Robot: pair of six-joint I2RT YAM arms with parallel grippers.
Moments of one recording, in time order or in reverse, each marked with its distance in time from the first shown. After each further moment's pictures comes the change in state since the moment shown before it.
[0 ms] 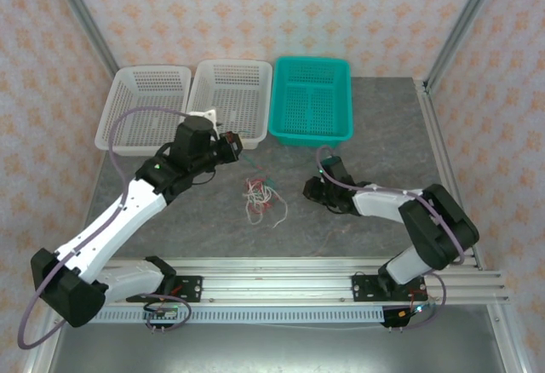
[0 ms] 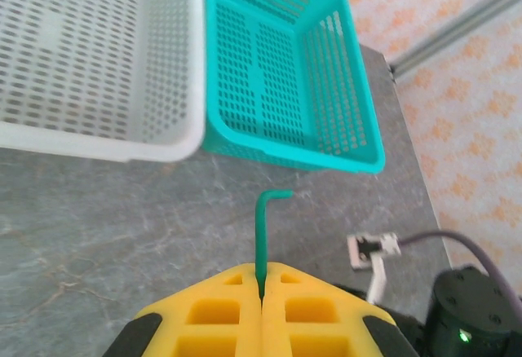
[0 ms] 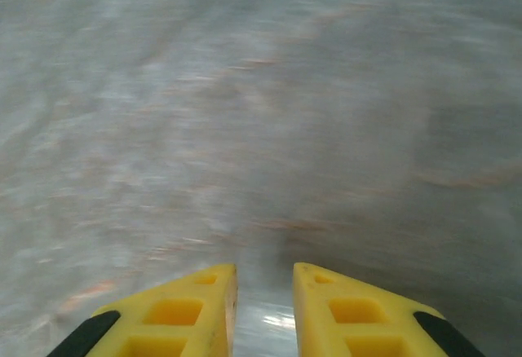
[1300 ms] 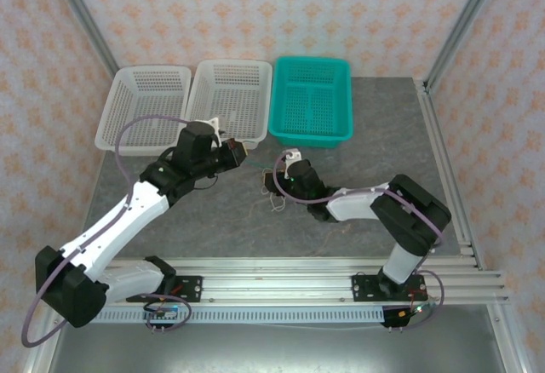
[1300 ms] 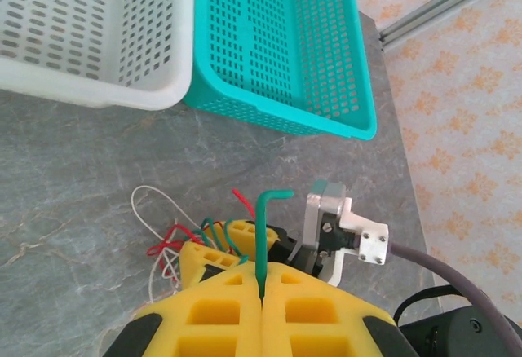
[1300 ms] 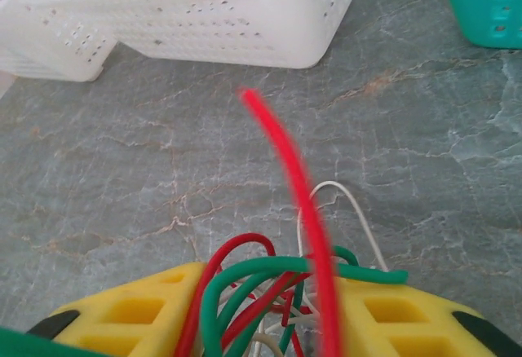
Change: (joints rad) left arm 0.009 0.004 -0.069 0.030 0.109 -0.063; right arm 0.256 0.191 0.103 0.493 0.155 -0.276
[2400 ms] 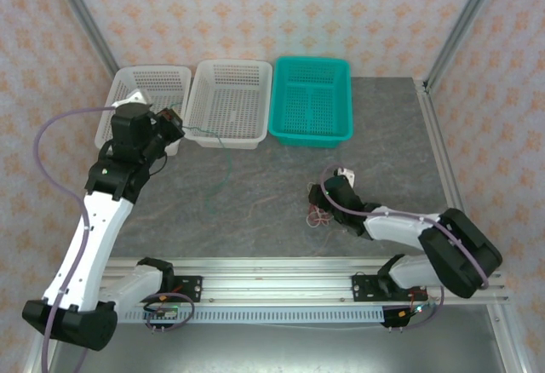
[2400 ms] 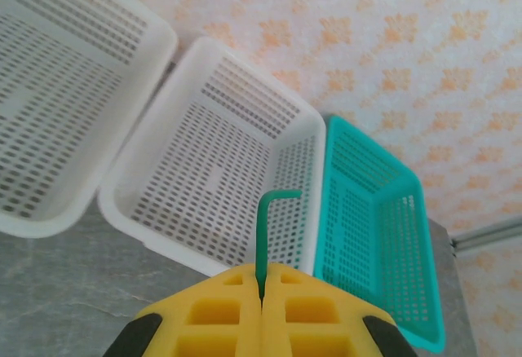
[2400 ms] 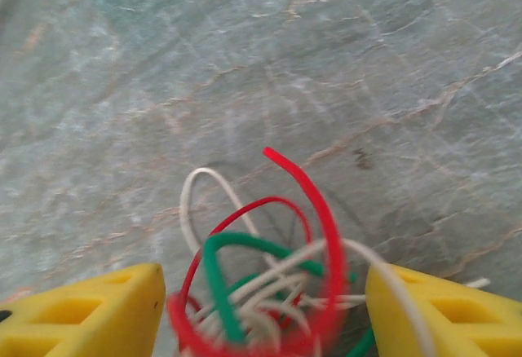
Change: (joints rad) left arm 0.343 -0.114 0.186 -0.151 -0.156 0.079; right arm -0.156 -0.402 -0.295 -0.373 0.149 0.228
